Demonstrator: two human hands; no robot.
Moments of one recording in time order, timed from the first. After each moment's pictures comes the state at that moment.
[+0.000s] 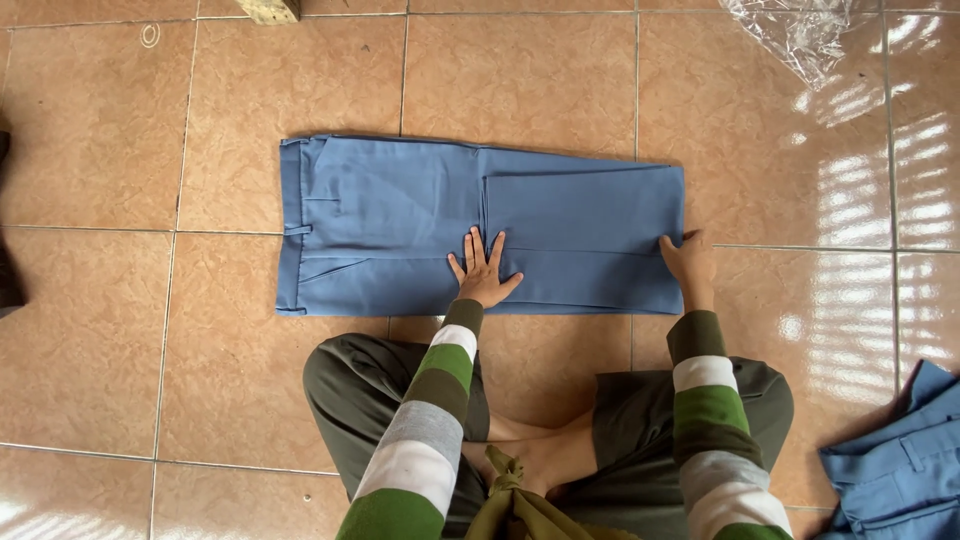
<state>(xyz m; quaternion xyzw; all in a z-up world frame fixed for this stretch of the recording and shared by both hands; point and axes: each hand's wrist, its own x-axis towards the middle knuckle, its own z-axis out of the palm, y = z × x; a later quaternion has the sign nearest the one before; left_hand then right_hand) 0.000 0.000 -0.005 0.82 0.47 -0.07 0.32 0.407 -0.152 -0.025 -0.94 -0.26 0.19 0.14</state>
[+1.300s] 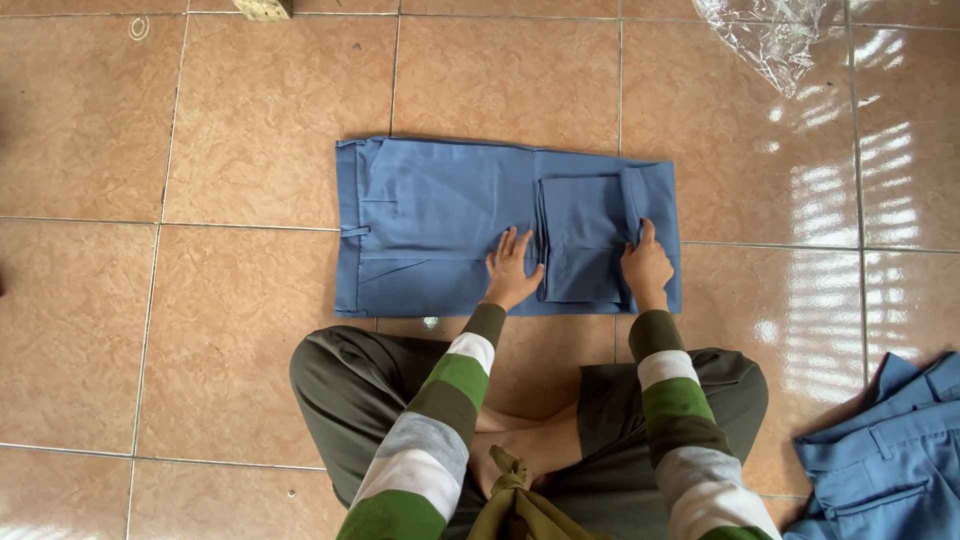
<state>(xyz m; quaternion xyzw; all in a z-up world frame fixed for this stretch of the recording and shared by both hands) 0.070 -0.039 0.002 0.80 0.45 0.09 0.39 0.323 -0.139 0.033 -0.93 -0.34 0.14 0.07</state>
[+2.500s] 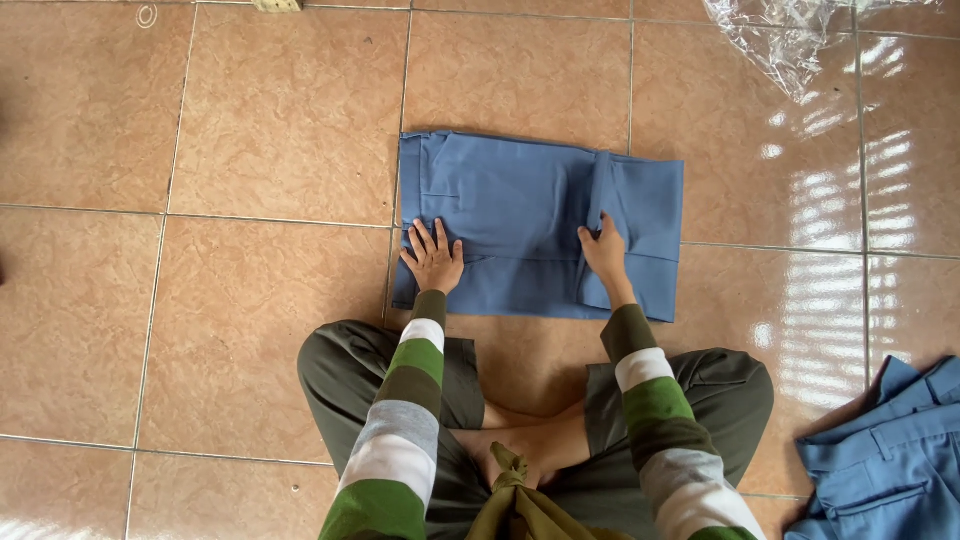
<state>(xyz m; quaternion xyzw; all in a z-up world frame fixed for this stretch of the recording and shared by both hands) -0.052 0.031 -0.078 0.78 0.62 0.08 0.03 0.263 -0.087 0.034 -0.84 -0.33 0.29 0.33</state>
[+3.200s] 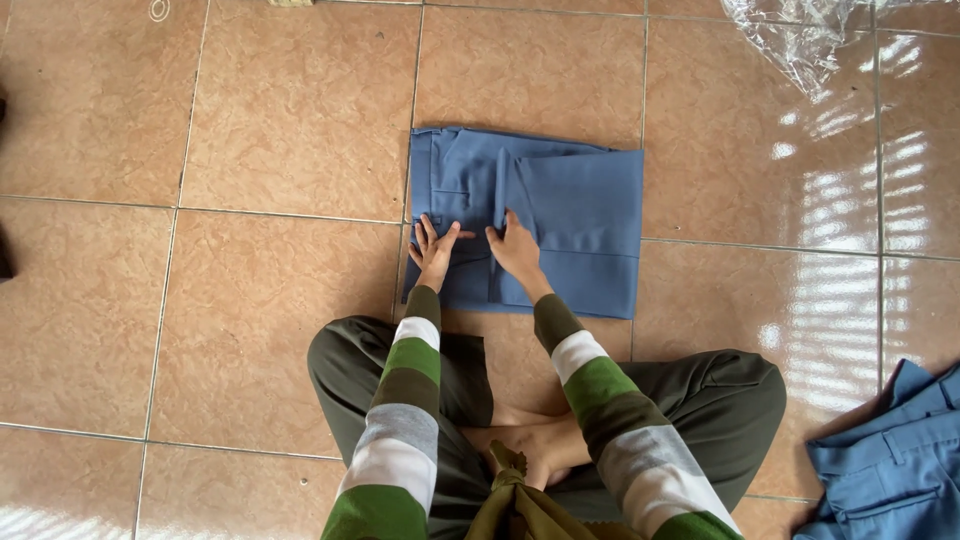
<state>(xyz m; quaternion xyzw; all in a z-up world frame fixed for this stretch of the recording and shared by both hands) -0.063 0.050 0.029 0.58 0.64 0.06 0.51 0.110 -0.004 0.038 -0.79 -0.43 0.36 0.24</state>
